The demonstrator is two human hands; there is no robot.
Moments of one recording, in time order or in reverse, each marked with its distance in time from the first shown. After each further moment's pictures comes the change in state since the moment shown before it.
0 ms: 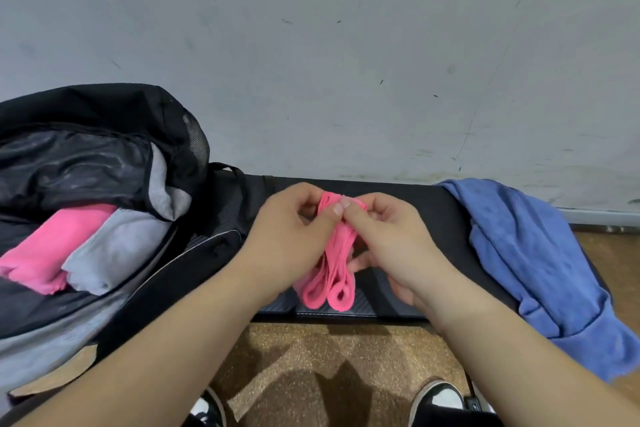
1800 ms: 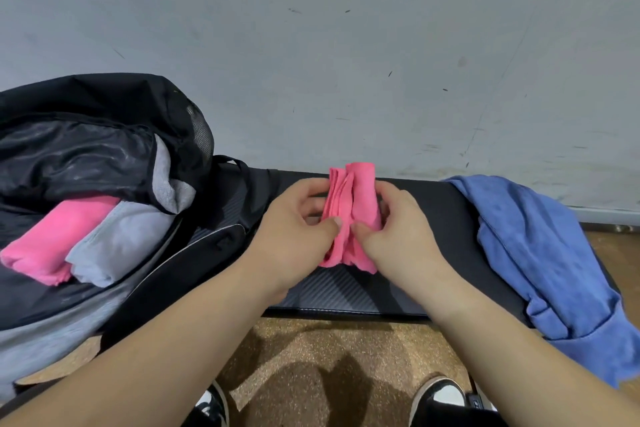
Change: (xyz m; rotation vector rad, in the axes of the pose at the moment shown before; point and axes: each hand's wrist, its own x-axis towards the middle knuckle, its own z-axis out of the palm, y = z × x) left_hand 0.000 -0.009 0.005 -0.189 -0.075 -0.135; right_hand 0.018 0.018 -0.009 -0.667 0.093 -0.232
